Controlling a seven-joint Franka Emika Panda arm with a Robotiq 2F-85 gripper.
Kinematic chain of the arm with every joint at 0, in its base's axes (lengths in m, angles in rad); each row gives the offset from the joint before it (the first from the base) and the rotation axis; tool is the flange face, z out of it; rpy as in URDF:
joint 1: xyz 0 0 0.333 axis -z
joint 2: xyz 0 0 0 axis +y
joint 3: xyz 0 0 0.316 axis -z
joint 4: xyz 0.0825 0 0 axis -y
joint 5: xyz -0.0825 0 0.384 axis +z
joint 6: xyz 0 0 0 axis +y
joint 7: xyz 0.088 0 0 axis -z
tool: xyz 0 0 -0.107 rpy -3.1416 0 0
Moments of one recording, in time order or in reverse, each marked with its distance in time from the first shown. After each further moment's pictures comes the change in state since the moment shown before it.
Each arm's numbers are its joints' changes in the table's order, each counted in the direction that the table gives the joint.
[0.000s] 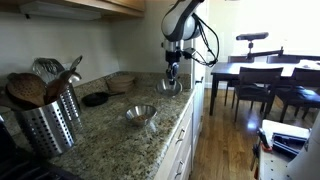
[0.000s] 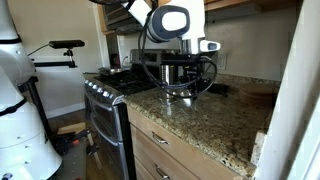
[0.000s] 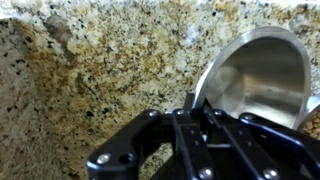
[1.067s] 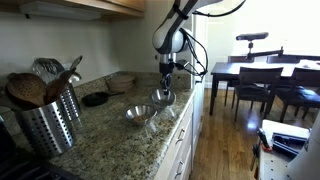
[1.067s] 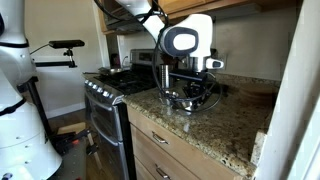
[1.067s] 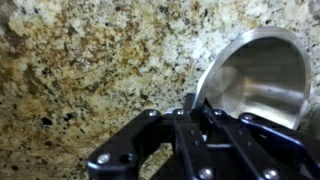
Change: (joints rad) arm 0.036 0.185 -0.066 0.117 0.080 0.000 -0.073
